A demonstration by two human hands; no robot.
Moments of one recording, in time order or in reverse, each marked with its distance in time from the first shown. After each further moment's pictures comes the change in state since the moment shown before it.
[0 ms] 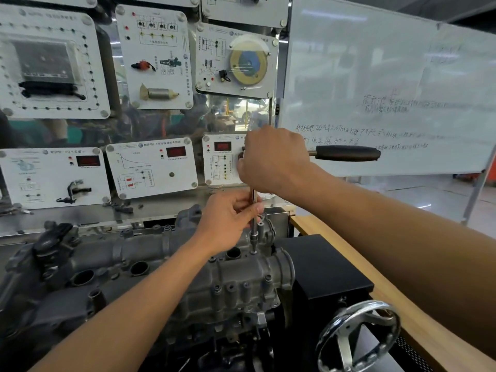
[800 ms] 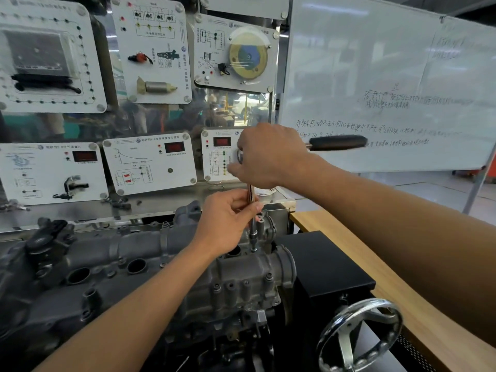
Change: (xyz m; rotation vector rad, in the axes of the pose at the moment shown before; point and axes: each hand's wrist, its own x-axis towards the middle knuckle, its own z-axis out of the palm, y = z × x) left_hand -0.002 -0.016 0.002 0.028 0.071 0.036; right_hand 0.006 0.006 0.008 0.118 -0.068 -0.150
